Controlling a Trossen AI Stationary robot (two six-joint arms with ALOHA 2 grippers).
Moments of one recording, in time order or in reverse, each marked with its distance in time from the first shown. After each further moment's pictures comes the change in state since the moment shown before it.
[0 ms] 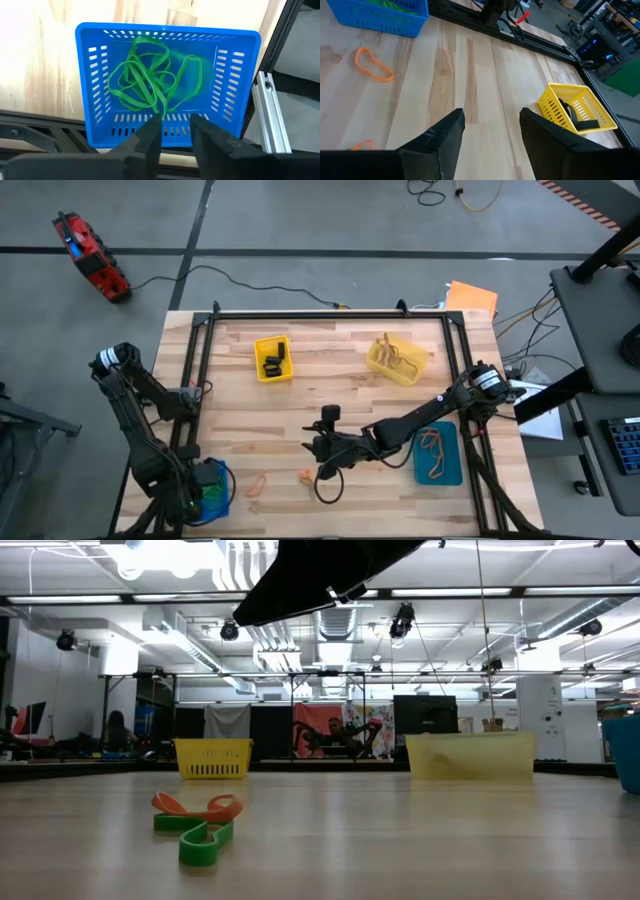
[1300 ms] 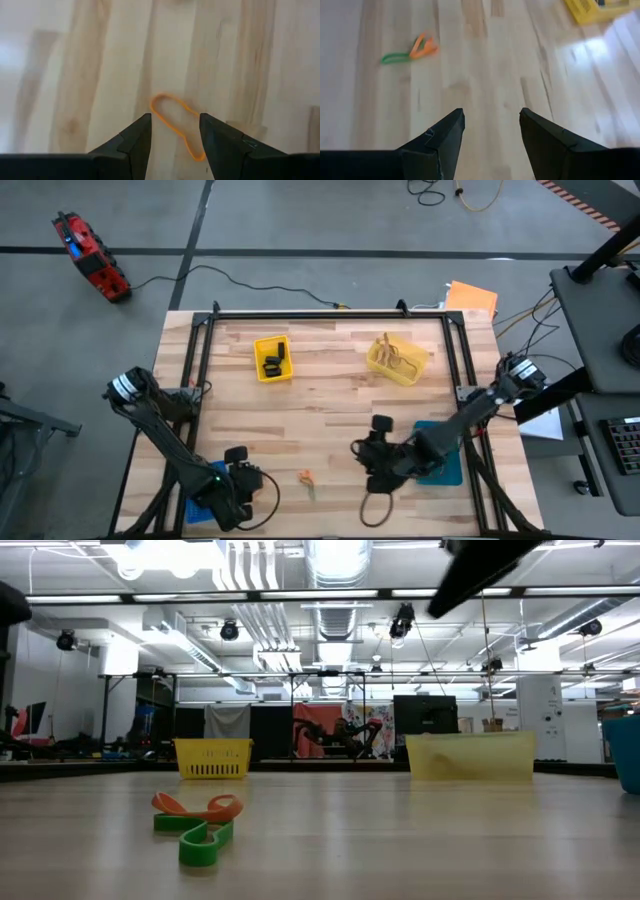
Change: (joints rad) left arm 0.195 0.281 0.032 0.275 -0.417 0.321; right arm 0.185 -0.252 -0.040 -0.715 -0.058 0.603
